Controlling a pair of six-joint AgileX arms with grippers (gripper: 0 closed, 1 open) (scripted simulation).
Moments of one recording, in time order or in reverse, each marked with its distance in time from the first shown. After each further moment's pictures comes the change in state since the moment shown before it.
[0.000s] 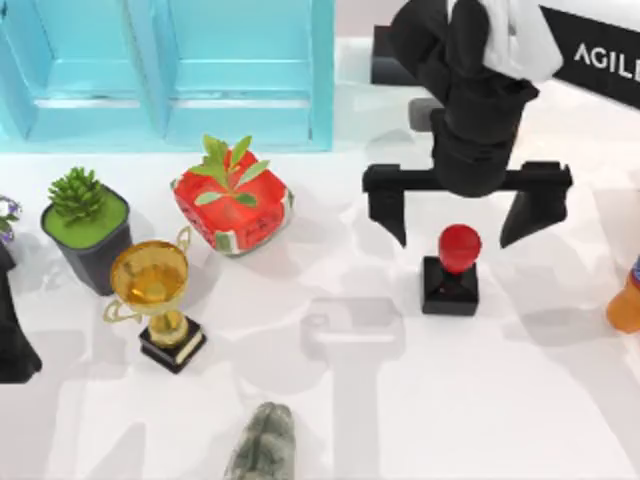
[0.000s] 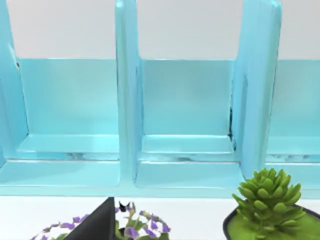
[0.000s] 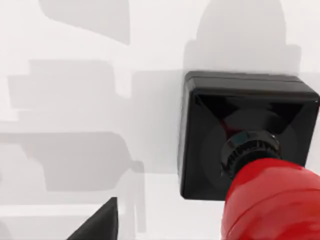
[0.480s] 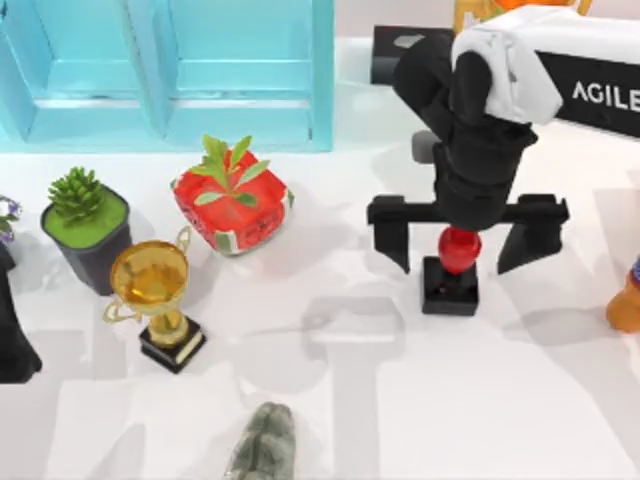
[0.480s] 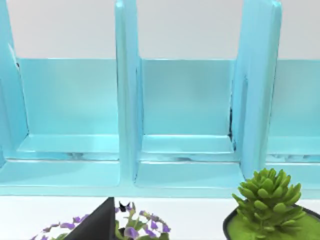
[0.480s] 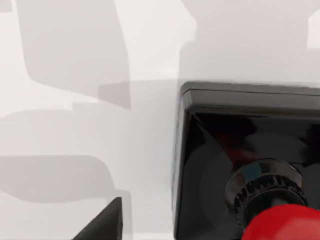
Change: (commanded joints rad) left arm 0.000 0.000 0.000 0.000 0.000 0.000; right arm -0.001 -0.022 -0.173 0.166 0.000 -0.001
